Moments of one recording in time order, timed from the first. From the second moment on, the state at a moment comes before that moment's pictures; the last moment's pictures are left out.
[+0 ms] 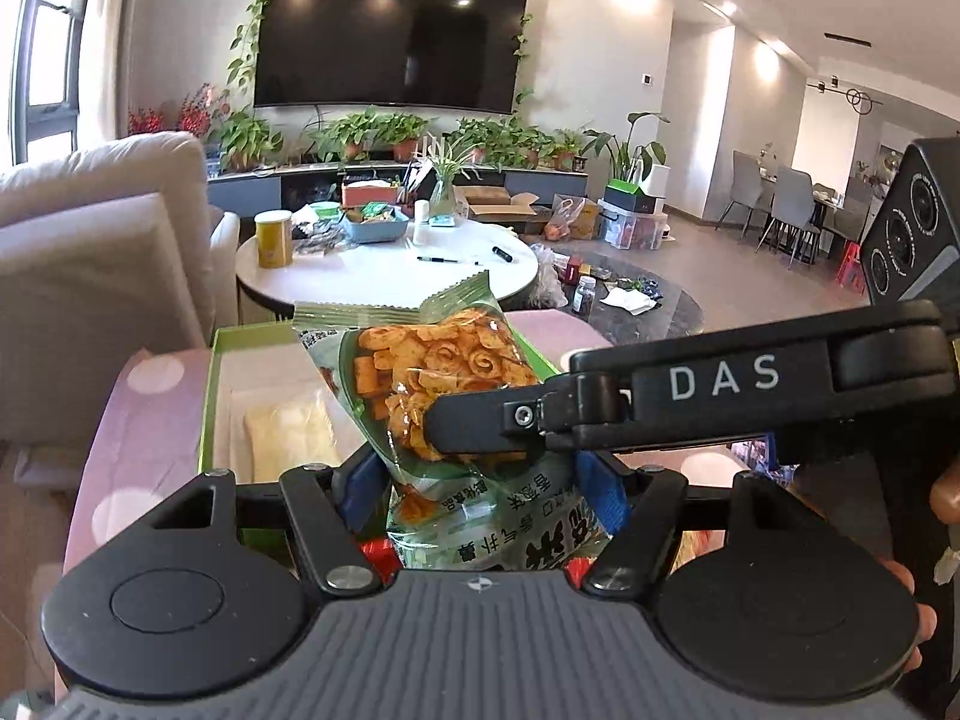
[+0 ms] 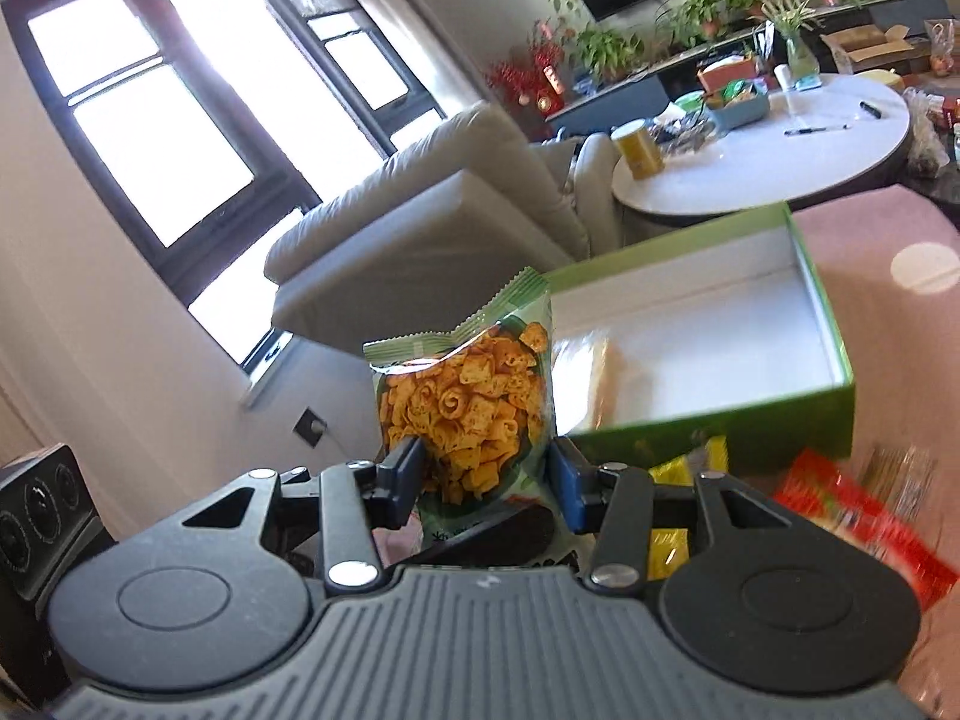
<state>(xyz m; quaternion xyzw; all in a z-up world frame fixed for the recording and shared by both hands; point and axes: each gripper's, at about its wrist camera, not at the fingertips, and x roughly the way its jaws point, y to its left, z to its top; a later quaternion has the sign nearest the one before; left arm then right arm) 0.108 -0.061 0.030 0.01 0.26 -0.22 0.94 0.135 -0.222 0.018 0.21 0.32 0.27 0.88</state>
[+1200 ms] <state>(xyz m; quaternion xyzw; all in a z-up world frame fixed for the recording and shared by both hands) 0.236 -0.078 -0.009 0.02 0.32 -0.22 0.92 0.245 -0.233 -0.024 0.25 0.35 0.23 0.87</state>
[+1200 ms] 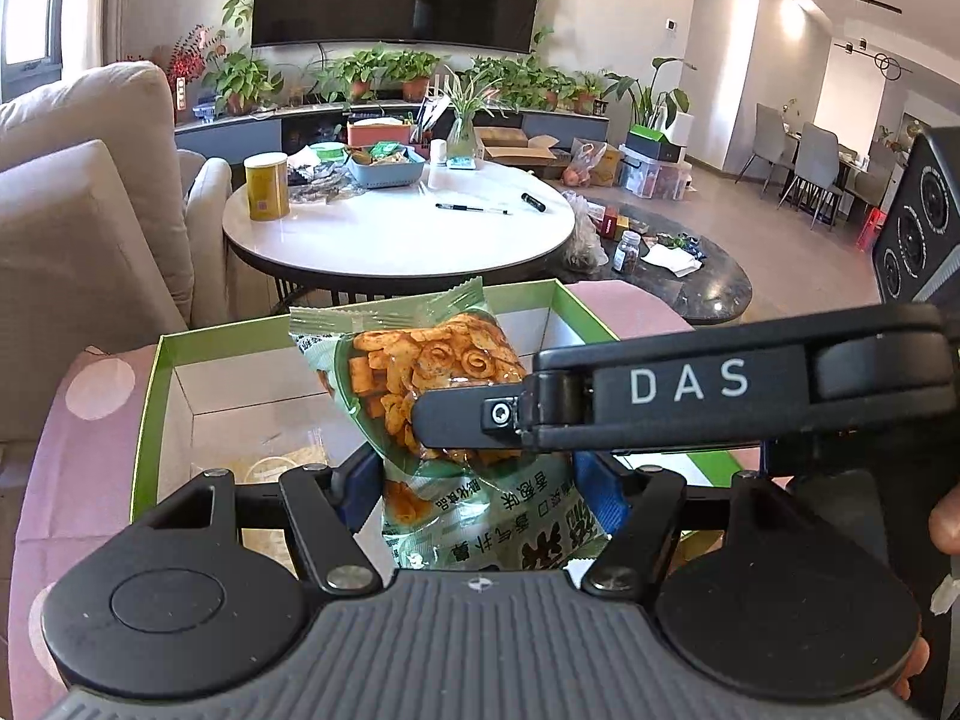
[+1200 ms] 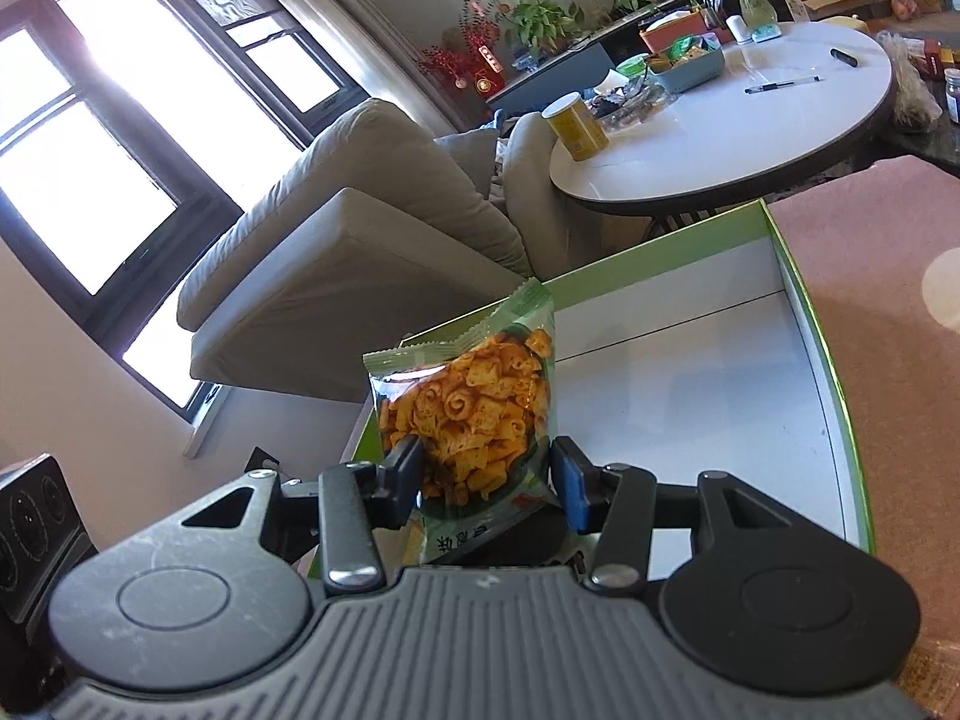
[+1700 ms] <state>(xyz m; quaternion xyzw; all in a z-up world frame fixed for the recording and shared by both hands) 0.234 -0.073 -0.033 0.03 0.35 -0.20 0.92 0.248 -0.224 -0.046 0.25 0.39 0.22 0.86</state>
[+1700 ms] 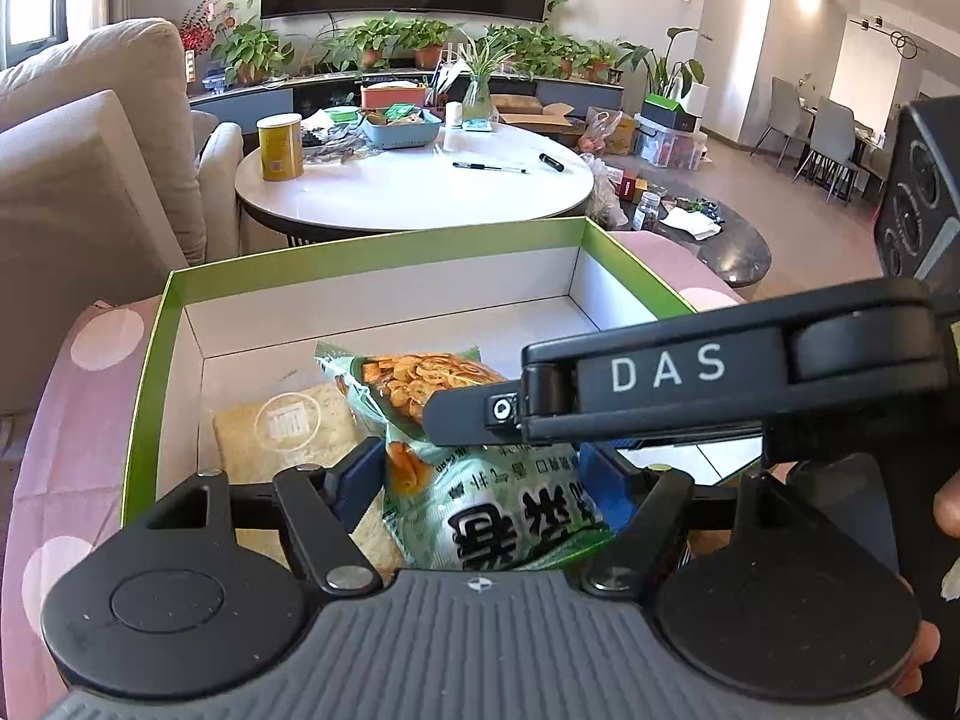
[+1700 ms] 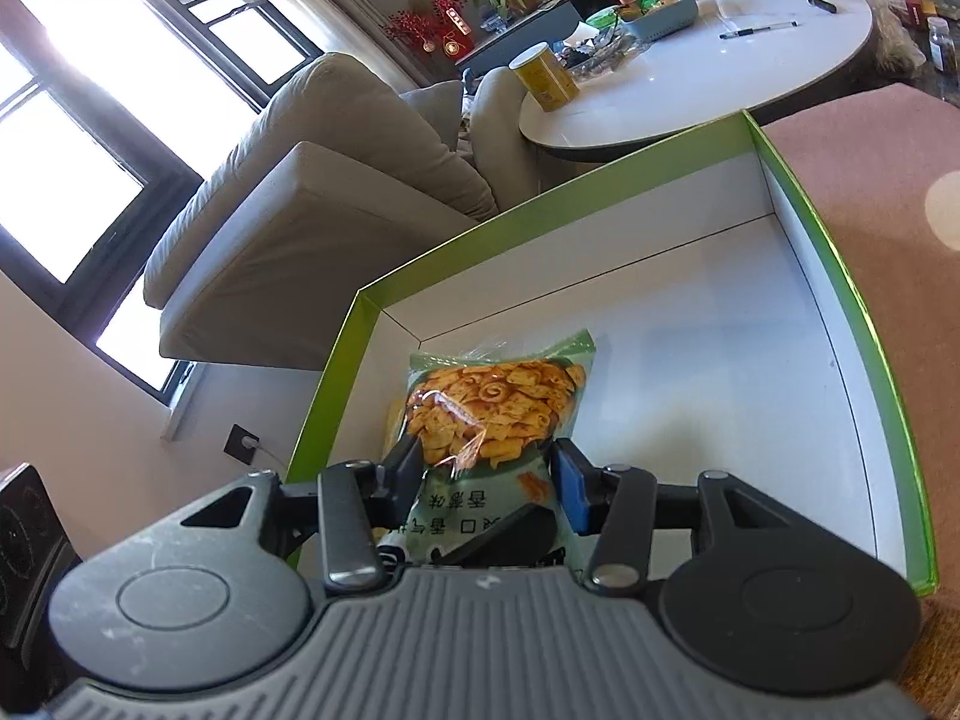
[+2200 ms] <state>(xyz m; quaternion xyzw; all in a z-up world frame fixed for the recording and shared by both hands) 0.214 -0.054 -0.020 0.02 0.33 -0.17 0.93 0.224 -0.232 -0.022 0.23 0.35 0.23 0.88</state>
